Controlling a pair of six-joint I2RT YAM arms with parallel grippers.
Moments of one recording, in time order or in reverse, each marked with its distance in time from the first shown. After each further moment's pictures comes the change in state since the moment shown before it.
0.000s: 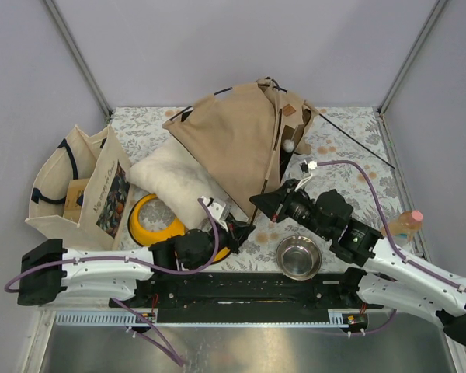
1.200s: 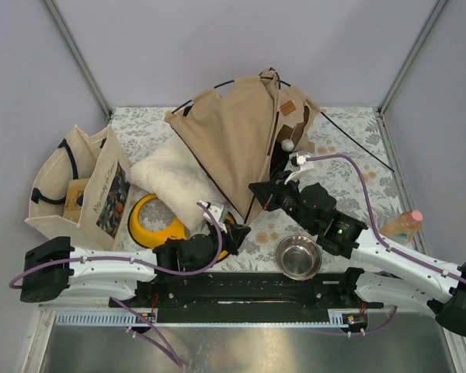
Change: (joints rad) left arm -0.026 0.023 -0.053 -0.006 -0.121 -0.095; right arm 0.008 0.148 0.045 0.076 0.207 -0.143
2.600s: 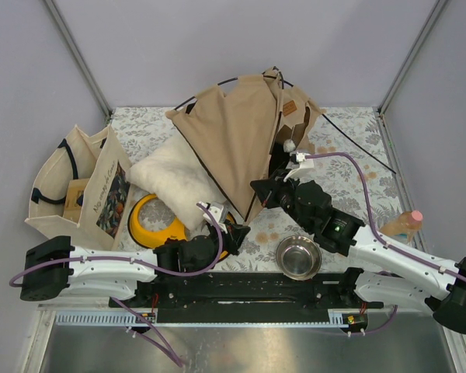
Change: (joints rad) left arm -0.024 0.011 0.014 -0.017 -0.053 -0.011; right arm 0.002 0.033 0.035 -0.062 0.084 0.047
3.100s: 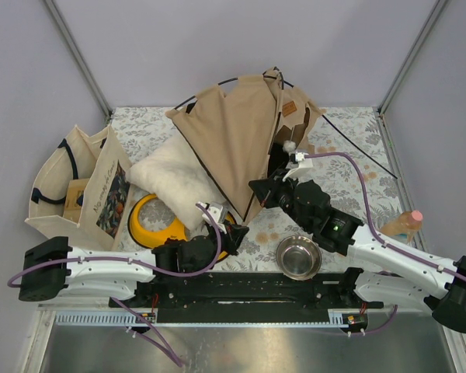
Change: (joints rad) left arm -0.003 -0.014 0.000 -0.029 -0.006 0.001; right arm 0.000 0.013 0.000 0.009 -0.005 0.012
